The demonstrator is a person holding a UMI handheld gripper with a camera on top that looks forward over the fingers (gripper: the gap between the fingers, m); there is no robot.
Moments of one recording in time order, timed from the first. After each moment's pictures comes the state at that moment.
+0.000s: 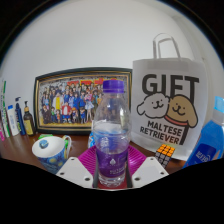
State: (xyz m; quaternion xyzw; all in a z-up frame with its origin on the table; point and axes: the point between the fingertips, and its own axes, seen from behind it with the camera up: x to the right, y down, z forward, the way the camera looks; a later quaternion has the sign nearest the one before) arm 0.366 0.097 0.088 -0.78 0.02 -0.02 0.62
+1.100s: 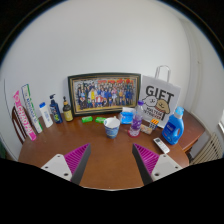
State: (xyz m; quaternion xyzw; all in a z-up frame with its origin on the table) arm 0.180 -0.207 0.231 -0.87 0.05 -0.04 0.49
